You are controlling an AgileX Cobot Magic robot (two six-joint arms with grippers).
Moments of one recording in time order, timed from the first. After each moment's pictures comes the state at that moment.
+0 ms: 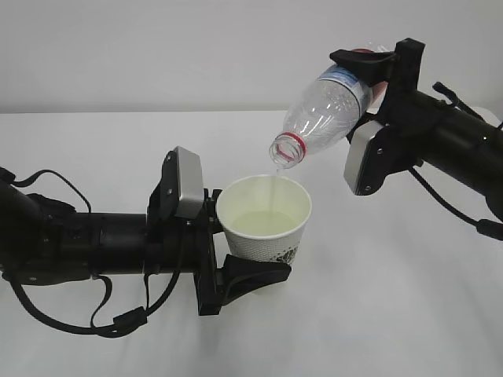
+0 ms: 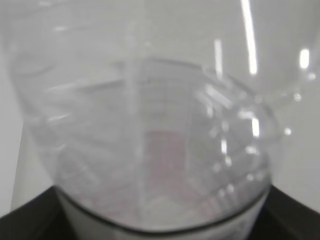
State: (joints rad) left arm -0.49 2.04 -0.79 1.01 -1.13 -0.33; right arm 0.16 1.84 -0.80 -0.52 -1.11 -1.33
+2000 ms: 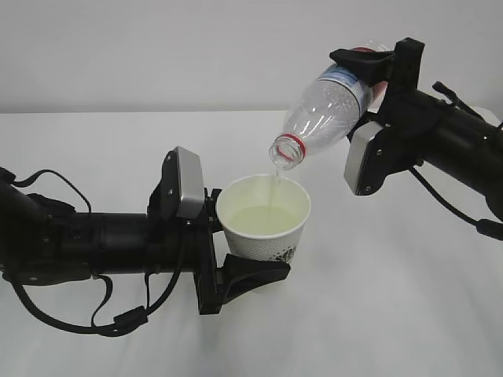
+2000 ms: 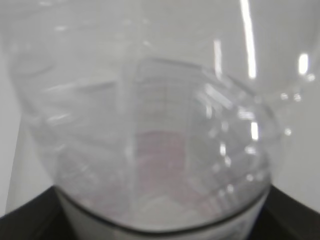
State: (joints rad) left arm -0.49 2.04 -0.79 1.00 -1.12 -0.32; right arm 0.16 1.84 -0.80 -0.52 -1.11 -1.36
